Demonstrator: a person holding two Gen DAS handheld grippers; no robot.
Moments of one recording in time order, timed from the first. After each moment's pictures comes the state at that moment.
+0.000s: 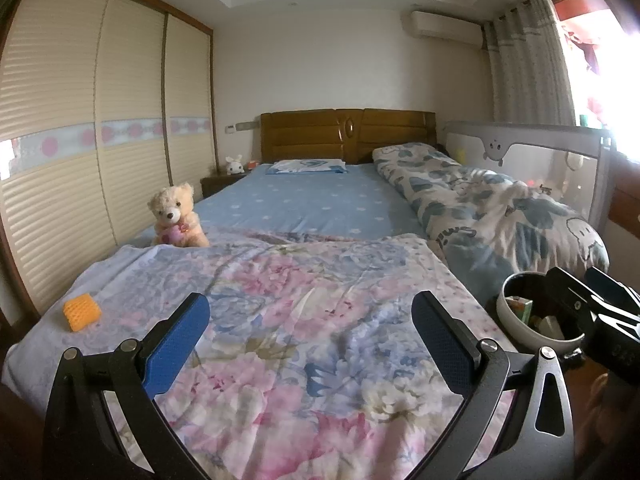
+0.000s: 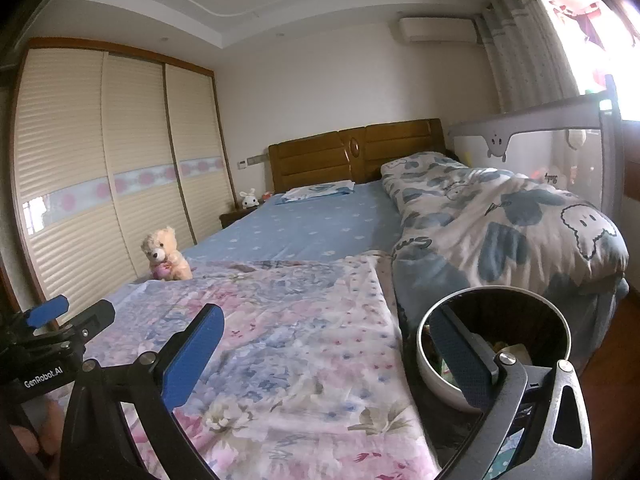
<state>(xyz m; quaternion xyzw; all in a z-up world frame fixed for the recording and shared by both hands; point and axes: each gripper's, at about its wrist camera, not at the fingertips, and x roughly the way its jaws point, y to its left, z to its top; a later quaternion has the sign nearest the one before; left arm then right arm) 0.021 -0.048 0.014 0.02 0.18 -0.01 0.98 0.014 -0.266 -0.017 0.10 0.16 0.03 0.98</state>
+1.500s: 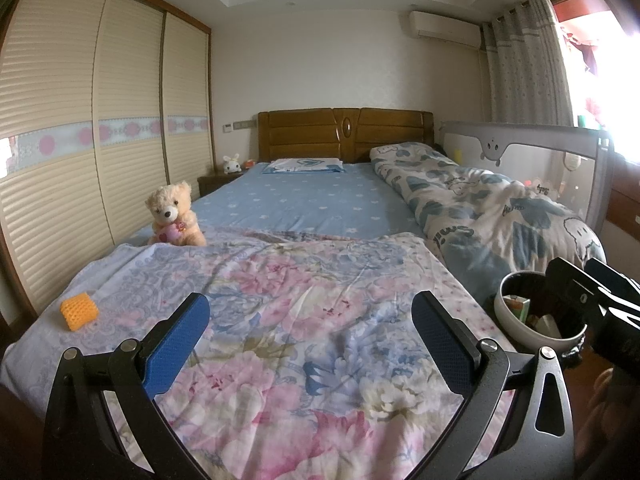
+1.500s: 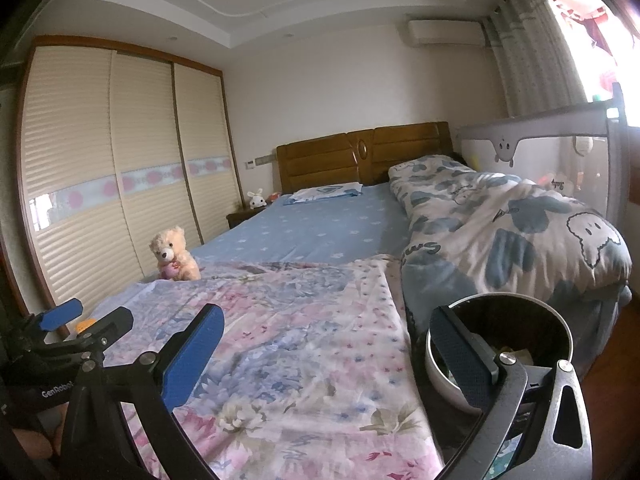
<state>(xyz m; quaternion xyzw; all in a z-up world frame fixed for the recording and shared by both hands) 0.020 -0.048 0.013 0.02 0.18 -0.01 0.98 0.010 -0.258 -0.006 0.09 0.16 0.04 0.98</state>
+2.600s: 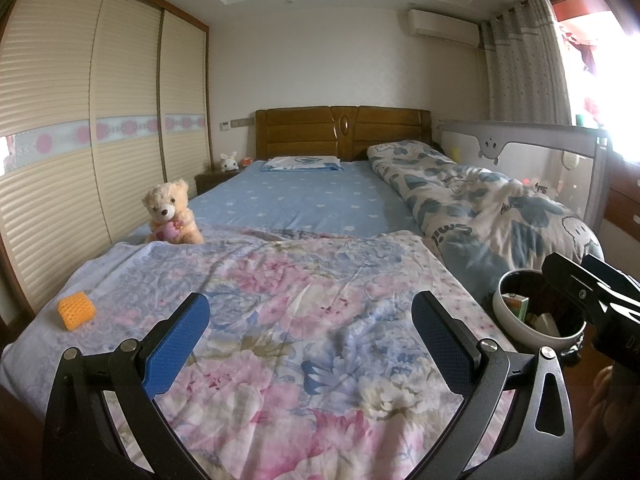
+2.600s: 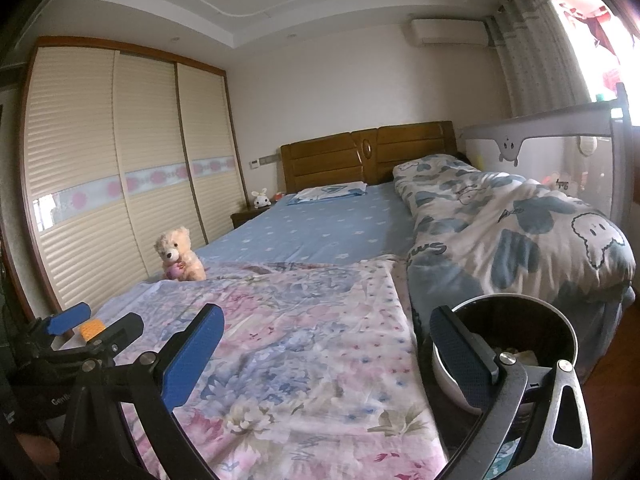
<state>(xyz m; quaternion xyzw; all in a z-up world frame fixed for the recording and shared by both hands) 0.020 -0.048 0.013 0.02 0.18 -0.01 0.98 0.010 -0.252 -0.003 0.09 0.16 0.04 0.98</state>
